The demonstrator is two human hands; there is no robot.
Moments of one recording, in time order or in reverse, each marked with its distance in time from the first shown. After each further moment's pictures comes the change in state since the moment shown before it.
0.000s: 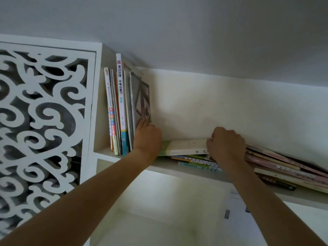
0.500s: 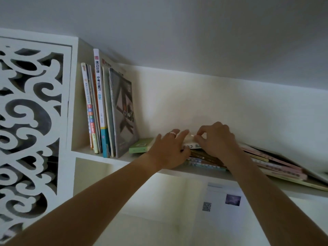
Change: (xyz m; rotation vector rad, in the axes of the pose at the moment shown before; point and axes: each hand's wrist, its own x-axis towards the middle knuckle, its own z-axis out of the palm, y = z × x) left_hand -0.005 0.091 -0.008 -0.621 -0.072 0.345; right_hand 0.003 0.039 -0.025 -0.006 -0.171 -0.102
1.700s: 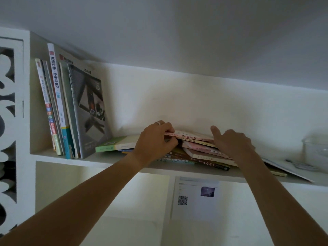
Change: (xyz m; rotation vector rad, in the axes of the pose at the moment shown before) left_hand 0.027 0.042 0.013 -0.325 0.414 0.087; right_hand -0.014 0.121 -0.013 0.115 -0.062 0.480
